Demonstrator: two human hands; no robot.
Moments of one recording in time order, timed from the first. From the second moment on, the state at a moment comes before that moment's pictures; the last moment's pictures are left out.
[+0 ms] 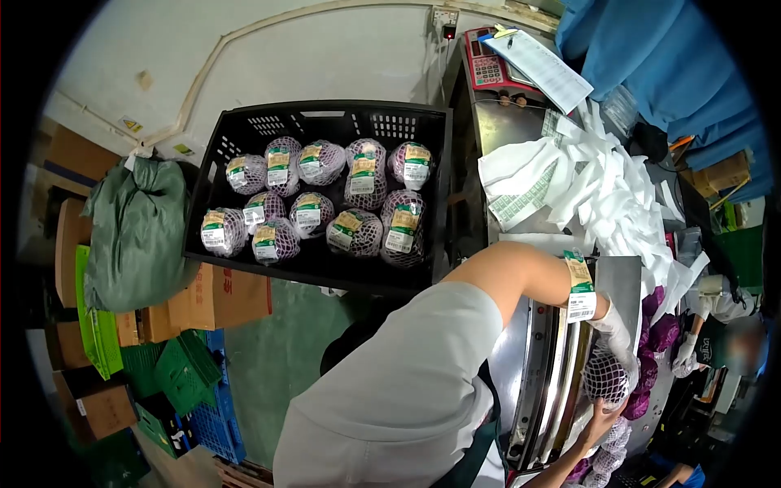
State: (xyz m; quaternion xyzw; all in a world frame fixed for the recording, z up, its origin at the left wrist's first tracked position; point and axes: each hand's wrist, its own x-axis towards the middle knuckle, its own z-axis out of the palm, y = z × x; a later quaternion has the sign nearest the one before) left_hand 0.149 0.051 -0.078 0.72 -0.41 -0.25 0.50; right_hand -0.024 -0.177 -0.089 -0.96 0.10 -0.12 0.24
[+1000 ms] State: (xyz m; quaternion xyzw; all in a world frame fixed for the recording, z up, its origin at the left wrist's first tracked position) left_hand -0.026 0.222 -0.093 0.81 -0.25 -0.26 0.45; right_hand -0.158 -0.052 -0.045 -0.86 0.18 -0.27 0.38
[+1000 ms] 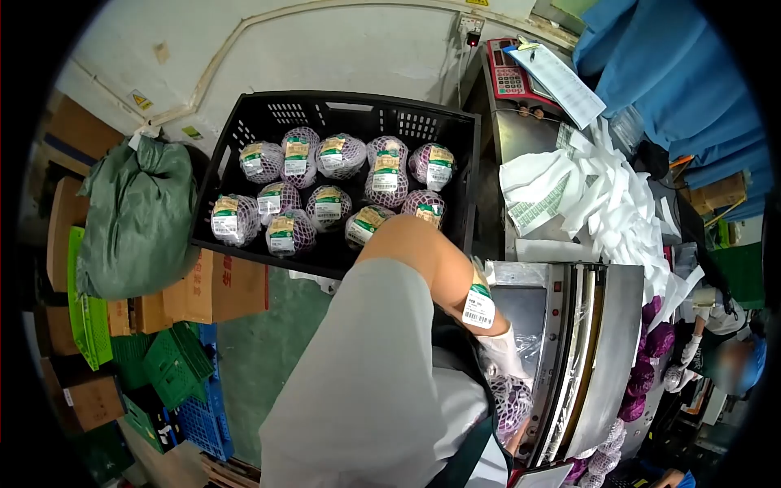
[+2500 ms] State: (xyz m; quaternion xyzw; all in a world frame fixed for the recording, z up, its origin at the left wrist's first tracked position) left_hand -0.134 0.148 -0.127 0.77 -0.21 -0.06 0.60; right_hand -0.250 -0.002 -0.157 -0.94 0.04 -0.24 0.24
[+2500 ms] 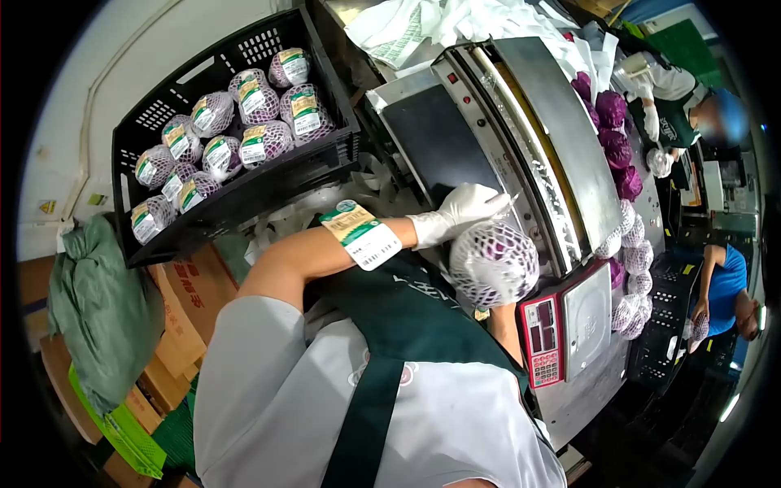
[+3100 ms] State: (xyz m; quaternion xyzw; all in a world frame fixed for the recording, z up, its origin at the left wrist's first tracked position) left_hand -0.204 0.219 -0.139 0.41 -0.14 -0.49 0.76; right_hand -0.215 0.034 -0.054 -0.60 -0.30 0.25 0.70
